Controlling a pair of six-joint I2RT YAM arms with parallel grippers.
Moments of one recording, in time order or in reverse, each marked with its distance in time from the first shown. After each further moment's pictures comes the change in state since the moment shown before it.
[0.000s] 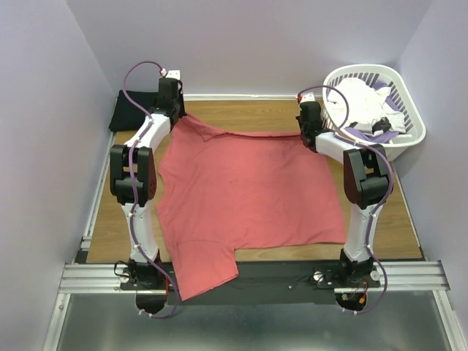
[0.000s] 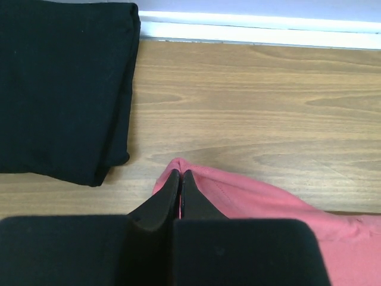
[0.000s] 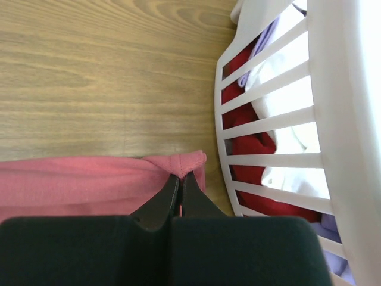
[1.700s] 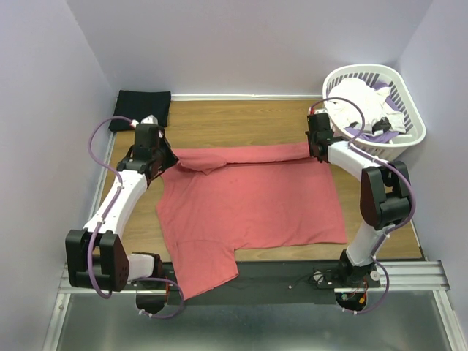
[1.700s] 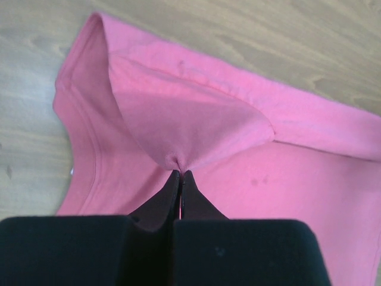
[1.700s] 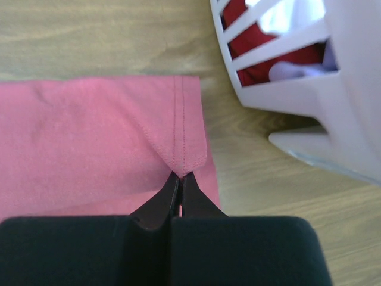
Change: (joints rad) left arm 0.001 -0.815 -0.737 -0.233 0.177 -0.445; right arm -0.010 -0.266 -0.205 -0.304 -0.045 0.216
